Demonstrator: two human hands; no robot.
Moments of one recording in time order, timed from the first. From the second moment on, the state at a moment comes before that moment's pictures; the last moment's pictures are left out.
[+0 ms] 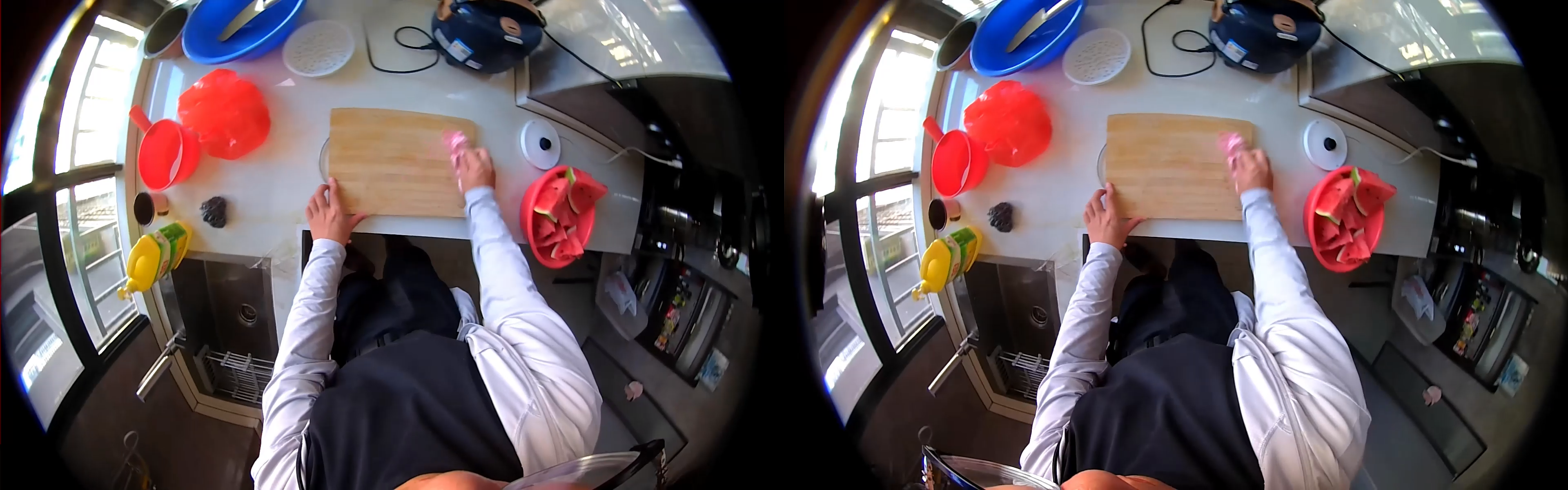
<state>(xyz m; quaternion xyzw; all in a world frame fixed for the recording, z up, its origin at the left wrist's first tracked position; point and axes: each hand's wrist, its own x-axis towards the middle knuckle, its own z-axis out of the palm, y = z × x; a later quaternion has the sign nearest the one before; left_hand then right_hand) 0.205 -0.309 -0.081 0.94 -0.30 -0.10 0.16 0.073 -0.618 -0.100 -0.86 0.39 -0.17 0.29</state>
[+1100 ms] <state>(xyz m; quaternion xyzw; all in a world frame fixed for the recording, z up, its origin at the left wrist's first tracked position) 0.206 -0.310 -0.082 0.94 -0.31 -0.09 0.13 0.014 -0.596 -0.134 -0.81 0.52 -0.22 0.16</state>
